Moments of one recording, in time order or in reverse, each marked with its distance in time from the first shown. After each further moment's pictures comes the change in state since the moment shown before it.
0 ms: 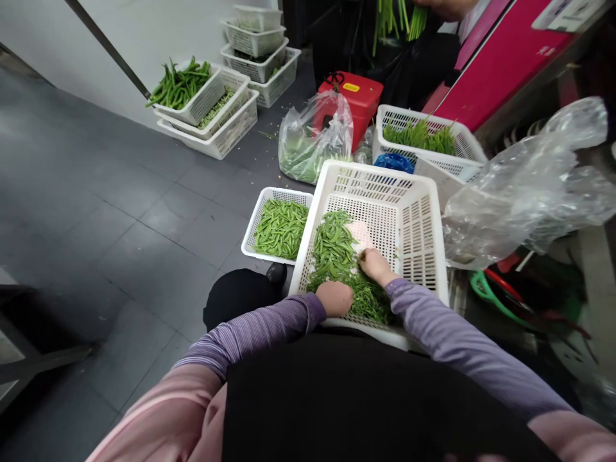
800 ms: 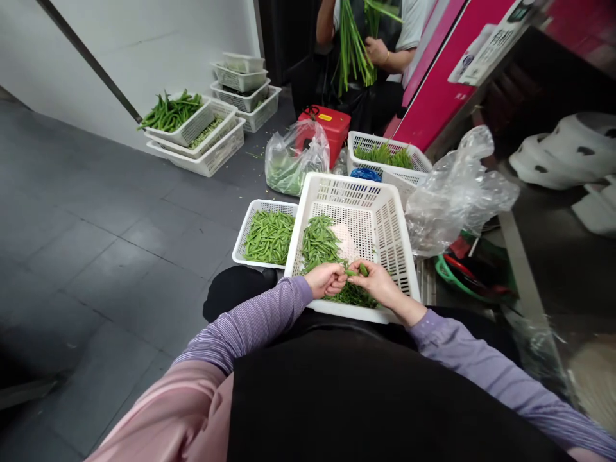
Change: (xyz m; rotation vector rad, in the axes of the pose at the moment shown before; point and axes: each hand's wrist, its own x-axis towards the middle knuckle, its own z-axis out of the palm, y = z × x) left_hand -0.014 0.010 -0.025 -1.393 -0.267 -0.065; right_hand -0.138 -0.040 -0.064 0.791 0.008 -0.242
